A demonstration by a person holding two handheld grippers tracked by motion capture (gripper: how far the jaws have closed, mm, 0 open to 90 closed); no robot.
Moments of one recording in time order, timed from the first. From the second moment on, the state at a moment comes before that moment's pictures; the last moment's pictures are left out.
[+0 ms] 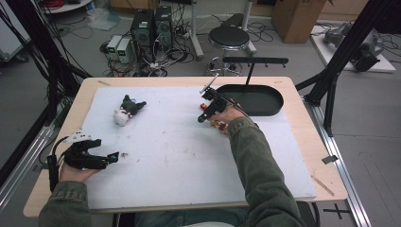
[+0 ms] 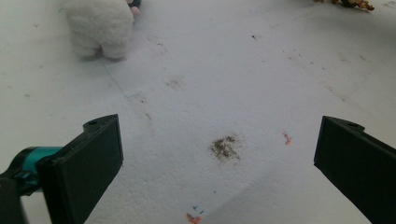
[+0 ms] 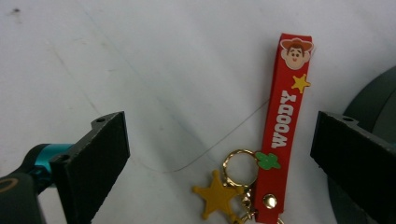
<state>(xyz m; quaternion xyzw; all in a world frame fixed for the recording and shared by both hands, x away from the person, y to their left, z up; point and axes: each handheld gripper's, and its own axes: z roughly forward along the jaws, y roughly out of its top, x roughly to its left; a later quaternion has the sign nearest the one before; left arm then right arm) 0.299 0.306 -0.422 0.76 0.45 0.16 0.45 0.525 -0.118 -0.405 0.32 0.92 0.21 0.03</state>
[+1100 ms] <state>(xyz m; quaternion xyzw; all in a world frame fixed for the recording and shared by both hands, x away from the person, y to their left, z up) 0.300 0.305 -0.423 0.76 0.44 0.15 0.45 0.538 -0.120 -0.412 0.35 0.91 0.23 0.04</state>
